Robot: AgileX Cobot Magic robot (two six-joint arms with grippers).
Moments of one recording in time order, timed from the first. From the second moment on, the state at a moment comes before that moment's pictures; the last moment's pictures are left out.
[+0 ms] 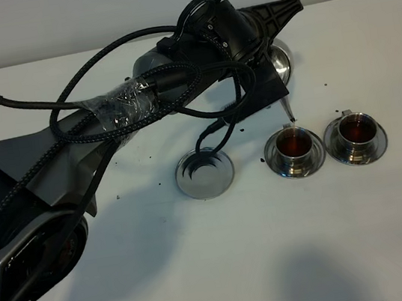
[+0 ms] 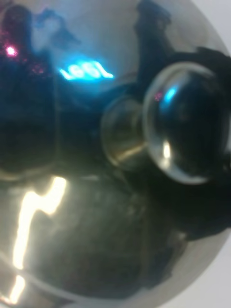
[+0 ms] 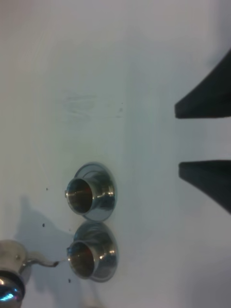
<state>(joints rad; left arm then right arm) -0.77 2.30 -1.97 0.63 0.53 1.77 -0.01 -0.01 -0.49 0.10 1.07 -0.06</state>
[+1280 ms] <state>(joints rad) -0.75 2.24 -1.97 0.34 1.12 1.08 -0.01 -0.01 -0.49 0.10 1.07 -0.06</state>
